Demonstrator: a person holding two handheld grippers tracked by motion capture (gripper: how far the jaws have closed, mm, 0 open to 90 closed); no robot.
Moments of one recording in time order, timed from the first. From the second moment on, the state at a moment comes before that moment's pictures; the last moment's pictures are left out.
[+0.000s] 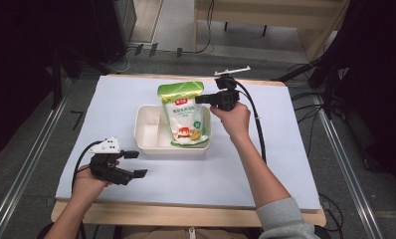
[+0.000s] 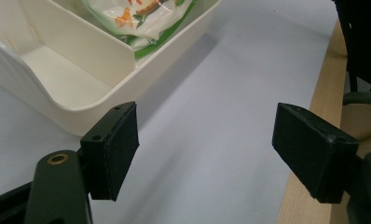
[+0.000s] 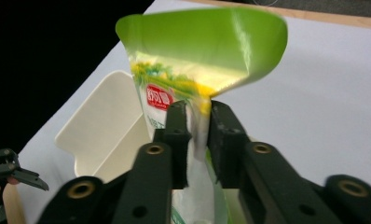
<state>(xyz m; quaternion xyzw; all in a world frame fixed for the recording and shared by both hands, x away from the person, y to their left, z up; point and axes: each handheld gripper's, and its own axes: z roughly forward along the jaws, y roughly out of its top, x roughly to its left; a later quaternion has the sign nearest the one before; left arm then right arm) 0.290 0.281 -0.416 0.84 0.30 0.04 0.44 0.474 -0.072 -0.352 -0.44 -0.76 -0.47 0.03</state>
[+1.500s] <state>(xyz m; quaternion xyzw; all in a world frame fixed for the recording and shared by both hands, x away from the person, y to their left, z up) 0.291 0.280 -0.415 0.84 0.31 0.04 0.44 0.348 -0.131 -0.385 -0.35 -0.82 -0.45 -0.03</state>
